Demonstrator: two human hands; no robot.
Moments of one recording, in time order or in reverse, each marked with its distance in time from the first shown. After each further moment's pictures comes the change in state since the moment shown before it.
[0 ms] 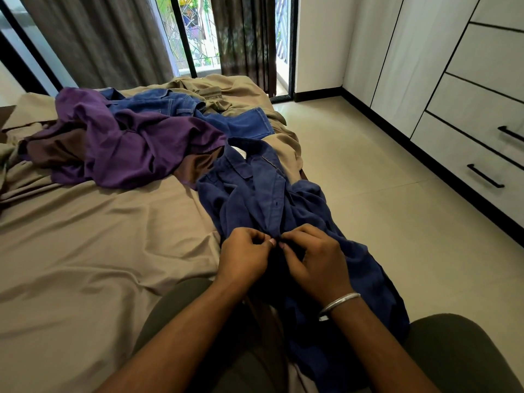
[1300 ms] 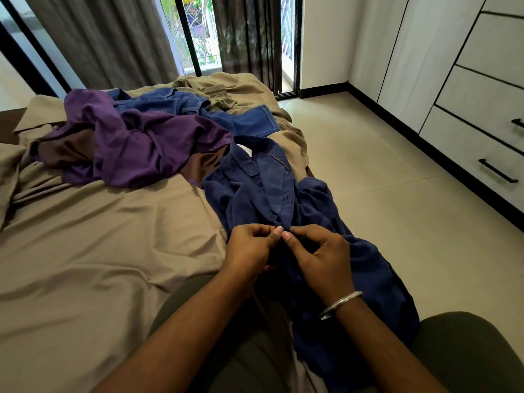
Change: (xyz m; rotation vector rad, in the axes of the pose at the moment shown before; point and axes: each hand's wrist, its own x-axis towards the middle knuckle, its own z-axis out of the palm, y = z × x) left_hand -0.006 0.012 -0.003 -0.458 -0.115 -0.172; right_hand 0.000 -0.010 0.008 0.376 0.135 0.235
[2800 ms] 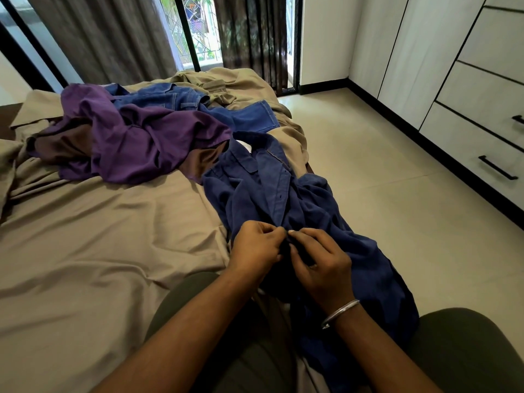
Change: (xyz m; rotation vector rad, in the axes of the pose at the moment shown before) left_hand -0.001 -0.003 0.007 0.137 -0.024 0.035; right_hand -0.018 0.021 0.003 -0.363 0.135 -0.430
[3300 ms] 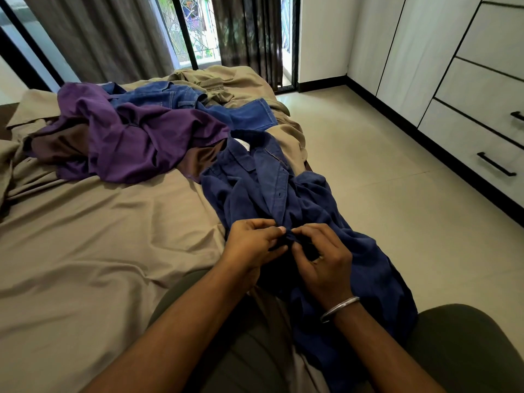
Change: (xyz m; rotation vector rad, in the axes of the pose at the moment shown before) left_hand -0.005 0.013 -0.001 -0.325 0.016 -0.135; right_hand 0.001 0.006 -0.001 0.161 -0.008 0.108
